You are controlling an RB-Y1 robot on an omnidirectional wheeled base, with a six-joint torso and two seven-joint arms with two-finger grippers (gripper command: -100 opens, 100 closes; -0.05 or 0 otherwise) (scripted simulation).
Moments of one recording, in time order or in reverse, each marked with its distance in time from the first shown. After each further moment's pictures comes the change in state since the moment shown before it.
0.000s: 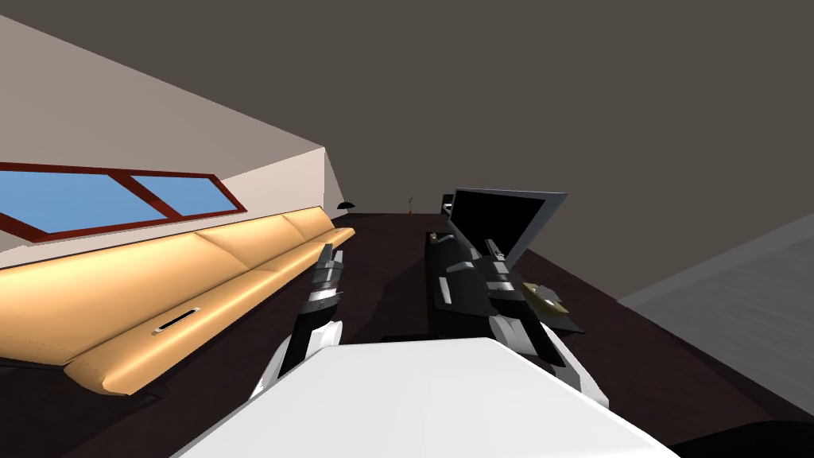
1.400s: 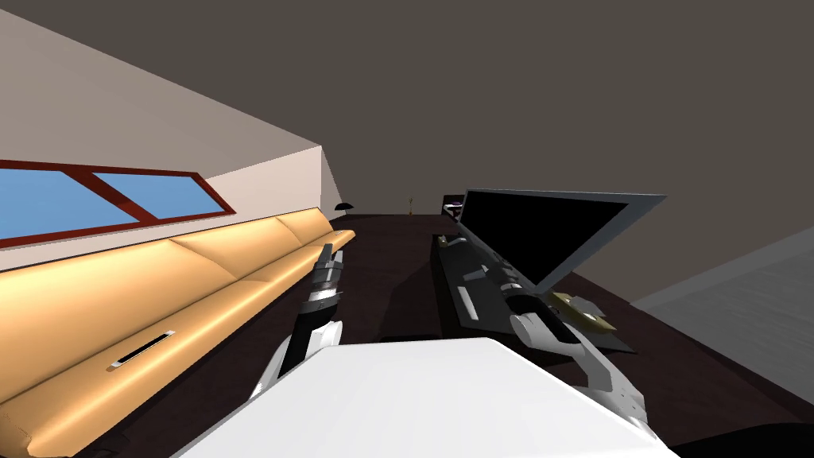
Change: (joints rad) left arm 0.000 0.000 0.000 0.000 0.000 0.000 0.000; right arm -0.034 -0.173 -0.140 0.208 -0.187 0.373 -0.140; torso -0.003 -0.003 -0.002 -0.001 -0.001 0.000
